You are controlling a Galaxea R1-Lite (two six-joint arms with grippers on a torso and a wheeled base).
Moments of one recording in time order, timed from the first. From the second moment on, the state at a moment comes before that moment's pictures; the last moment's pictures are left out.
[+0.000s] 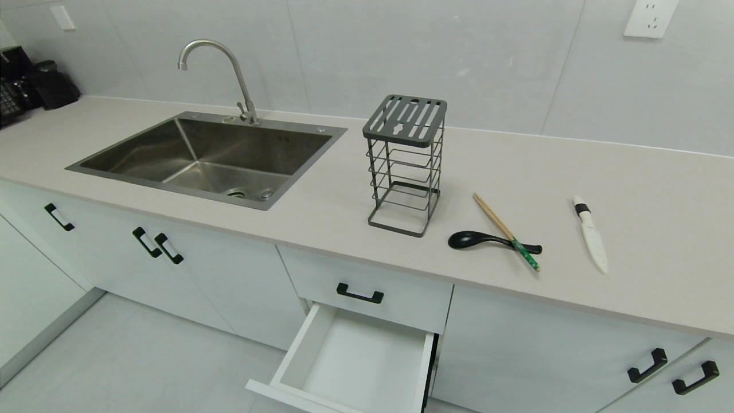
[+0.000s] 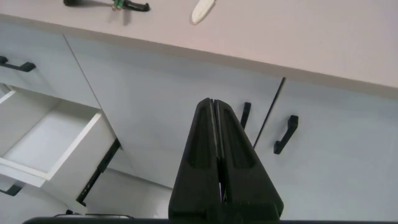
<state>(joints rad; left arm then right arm) 0.01 0.00 0.00 0.00 0.04 -0.04 0.00 0.00 0.00 0.00 0.01 -0.04</state>
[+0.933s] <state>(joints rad) 0.01 0.00 0.00 0.00 0.04 -0.04 -0.01 0.15 -0.11 -0.17 0.18 -0.09</state>
